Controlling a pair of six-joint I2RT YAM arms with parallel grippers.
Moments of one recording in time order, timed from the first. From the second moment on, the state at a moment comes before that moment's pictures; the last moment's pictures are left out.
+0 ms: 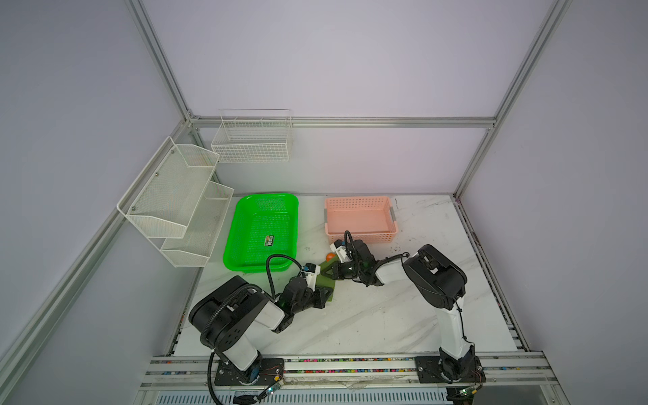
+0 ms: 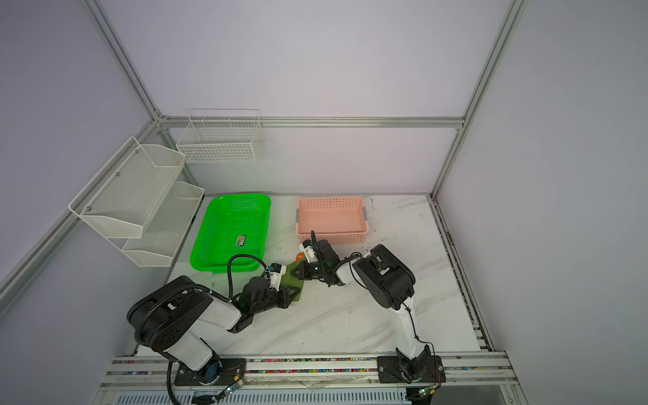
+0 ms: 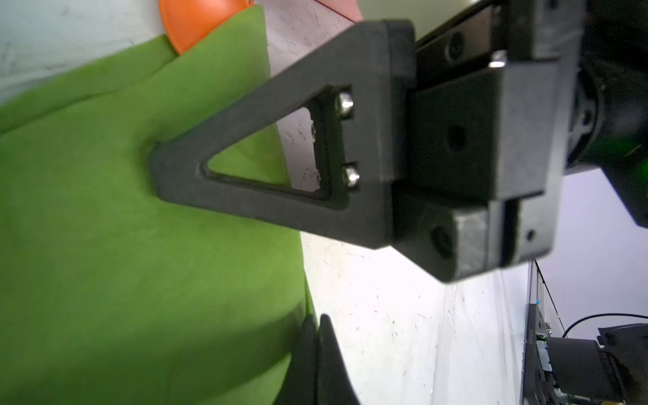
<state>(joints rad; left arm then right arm) -0.62 1.64 0.25 0.87 0.28 -0.66 0.71 2.09 1.03 0.44 -0.59 0.70</state>
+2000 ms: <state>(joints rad) -0.50 1.17 0.32 0.07 -0.06 -0.80 0.76 2.02 0.96 0.40 -0.51 0.69</state>
